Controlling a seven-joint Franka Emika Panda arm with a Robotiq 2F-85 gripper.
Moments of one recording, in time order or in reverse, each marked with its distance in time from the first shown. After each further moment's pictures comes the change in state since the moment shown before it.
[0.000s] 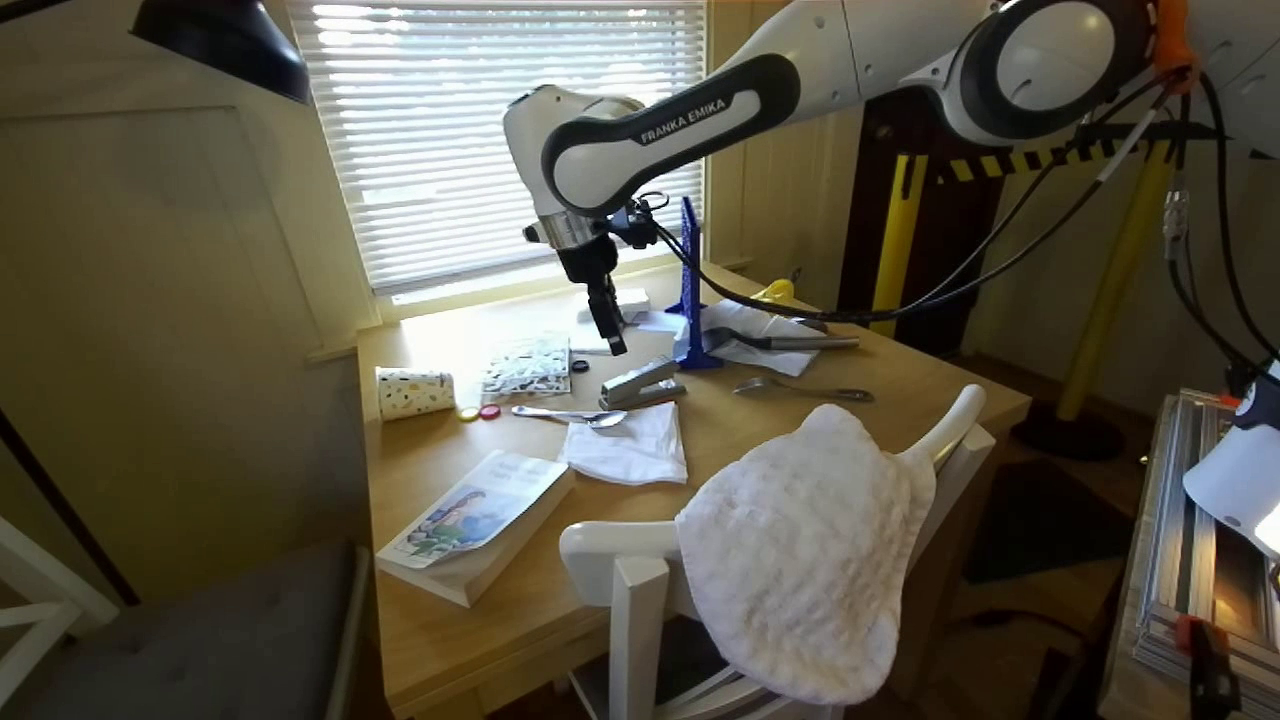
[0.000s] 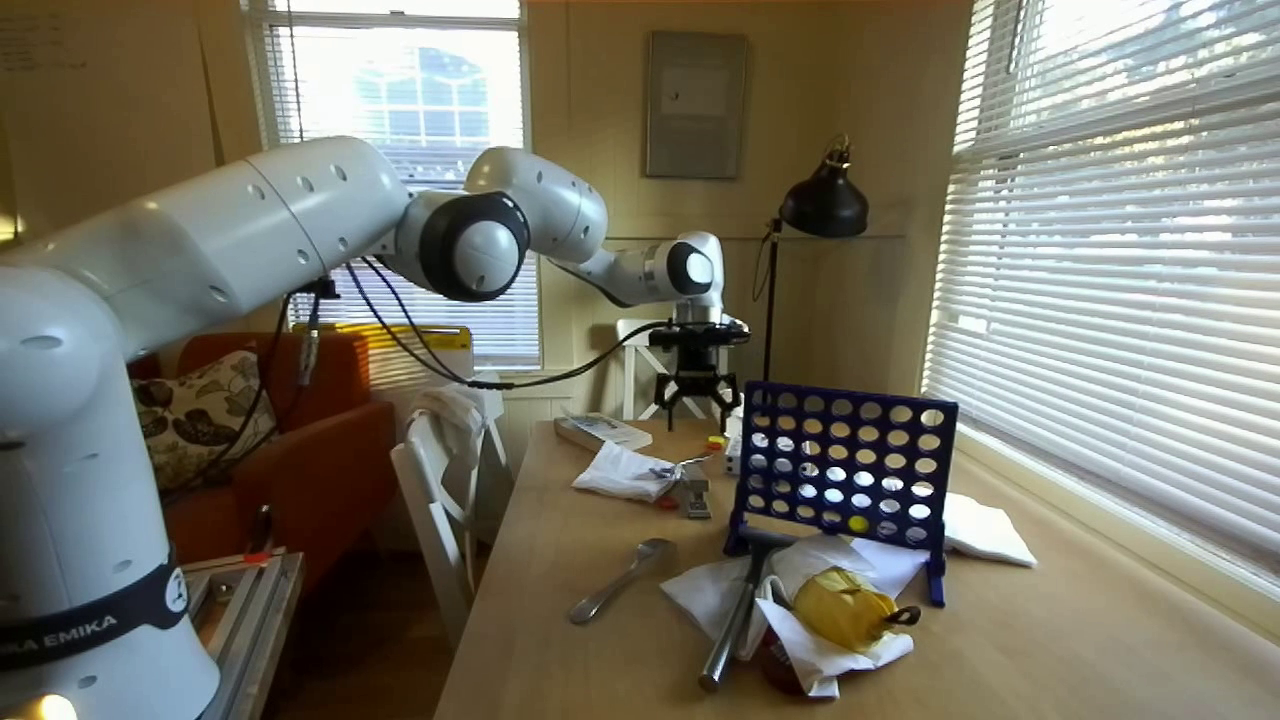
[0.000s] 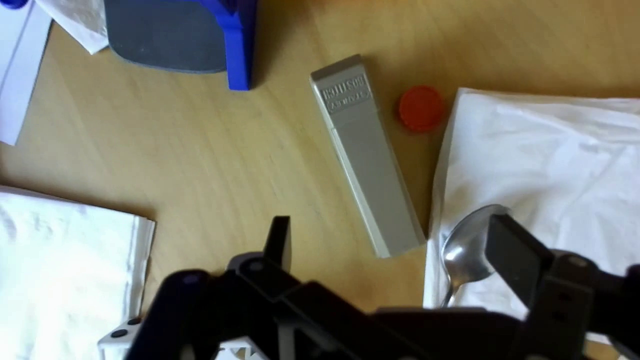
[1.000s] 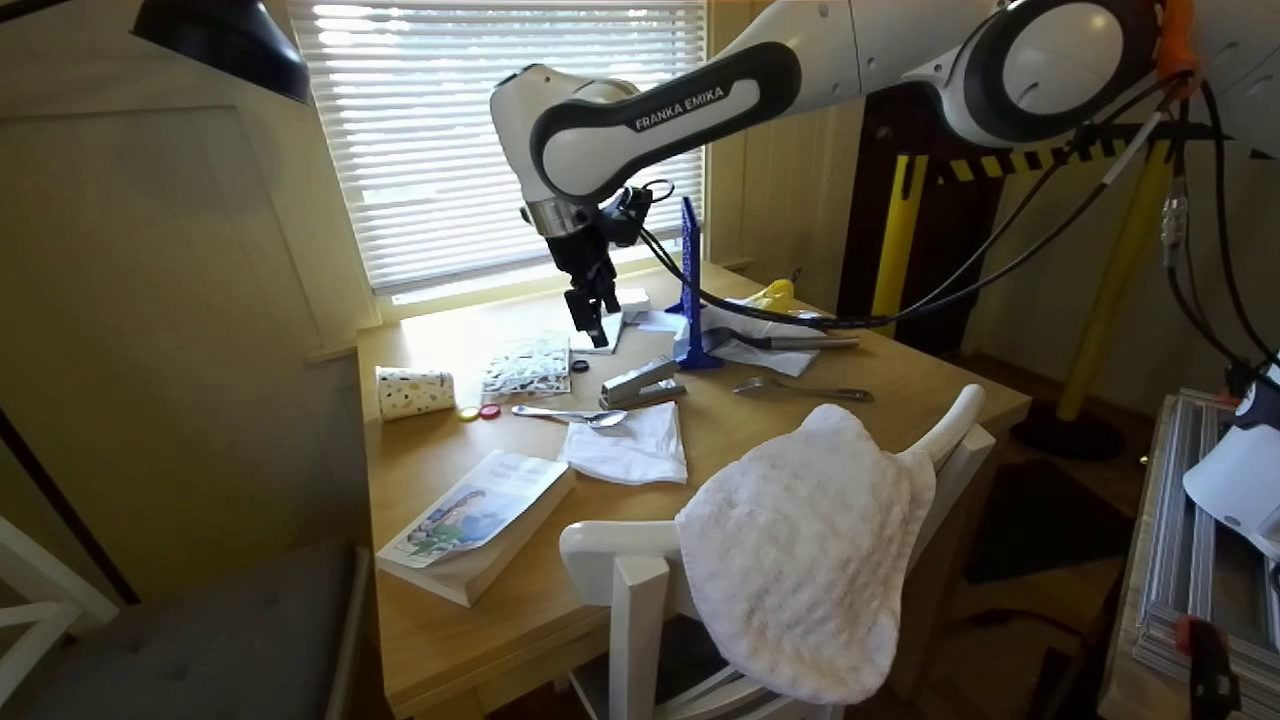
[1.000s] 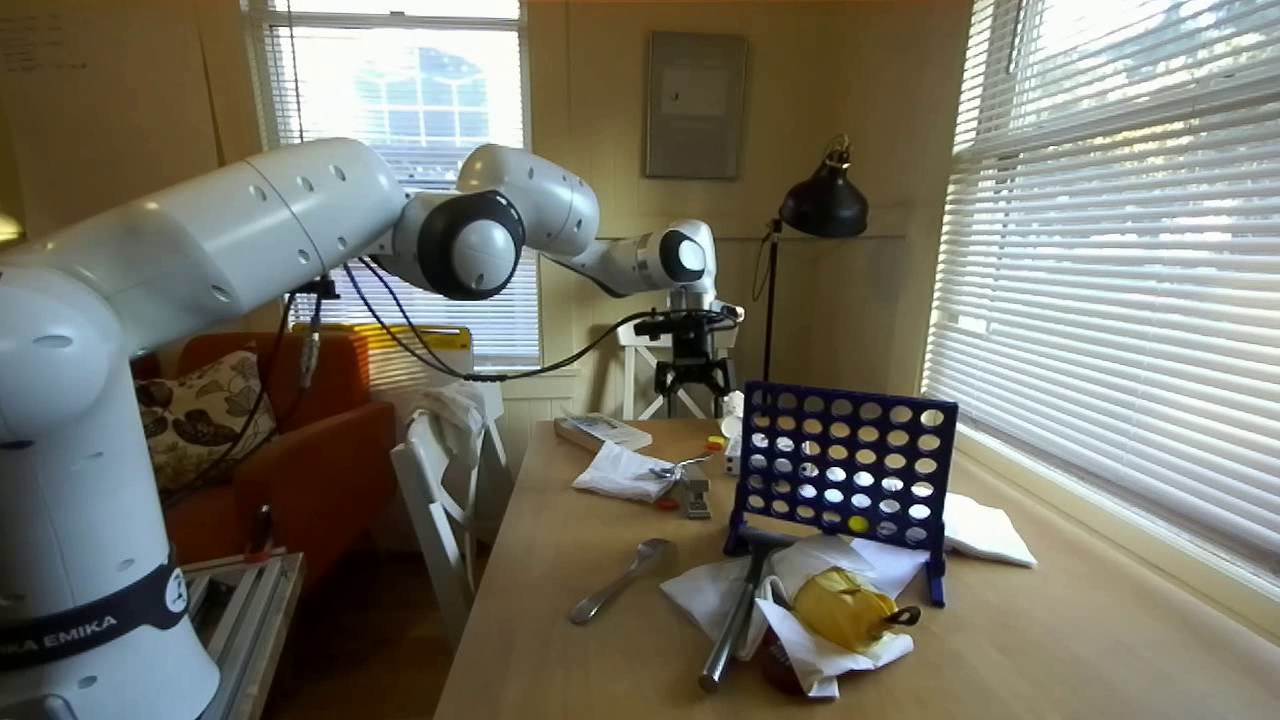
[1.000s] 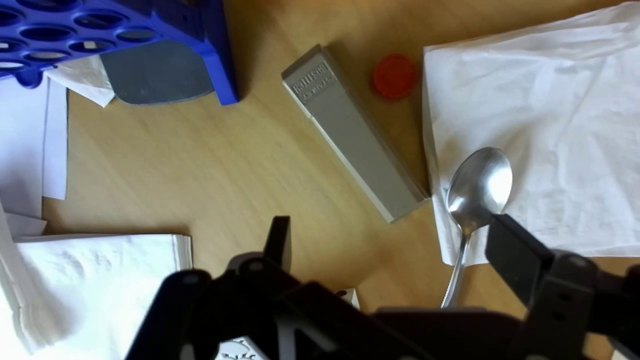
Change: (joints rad) arm 0.035 0.000 -0.019 0.048 0.000 -0.021 0.263
